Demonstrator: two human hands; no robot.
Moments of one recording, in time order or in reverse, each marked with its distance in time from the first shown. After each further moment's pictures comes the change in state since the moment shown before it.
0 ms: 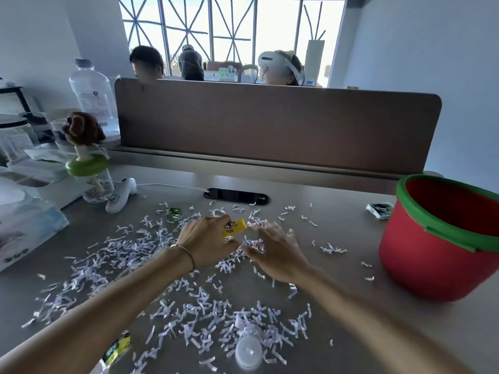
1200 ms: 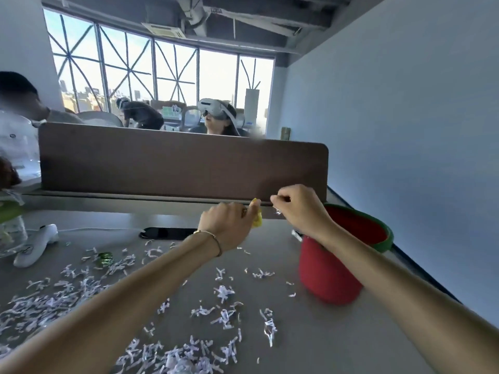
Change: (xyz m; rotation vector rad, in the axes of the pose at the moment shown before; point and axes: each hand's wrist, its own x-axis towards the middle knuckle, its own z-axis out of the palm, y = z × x) left_hand 0.071 0.171 -0.075 -0.219 0.077 0.078; right_hand -0.075 0.046 -0.223 0.088 0.620 0.022
